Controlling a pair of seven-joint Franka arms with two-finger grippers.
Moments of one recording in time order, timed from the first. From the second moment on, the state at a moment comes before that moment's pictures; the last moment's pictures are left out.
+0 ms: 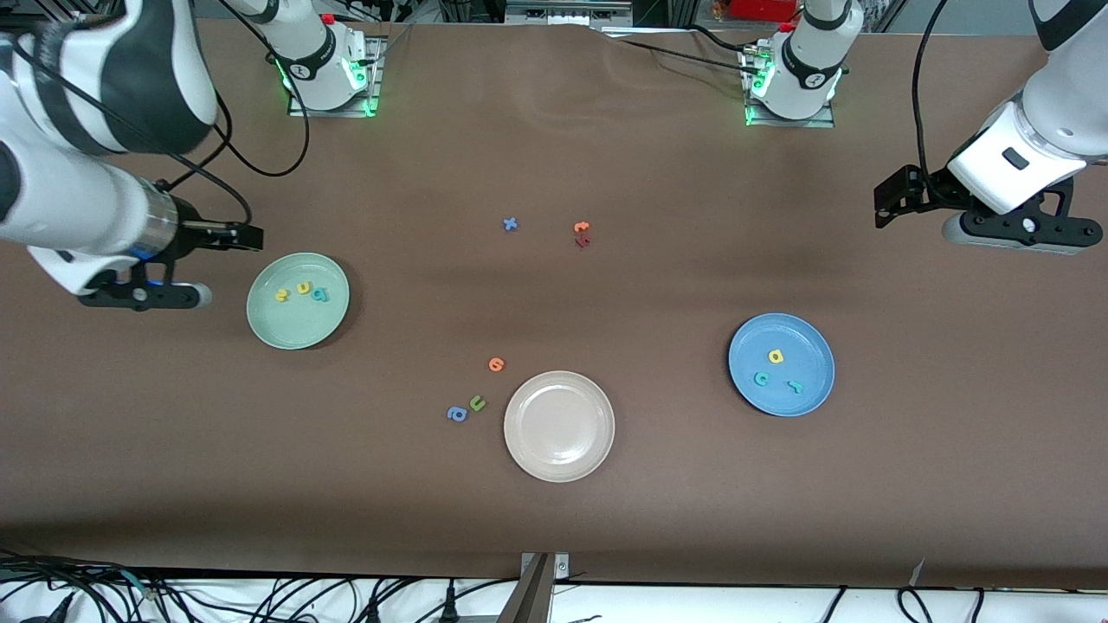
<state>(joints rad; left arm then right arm) -0.03 0.04 -0.11 -1.59 0.01 1.58 -0.04 0.49 0.29 -0.40 -1.40 0.04 1.41 0.11</state>
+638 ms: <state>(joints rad) -0.03 0.04 -0.11 -1.59 0.01 1.58 -0.04 0.38 0.28 -0.34 -1.37 0.04 1.41 0.10</state>
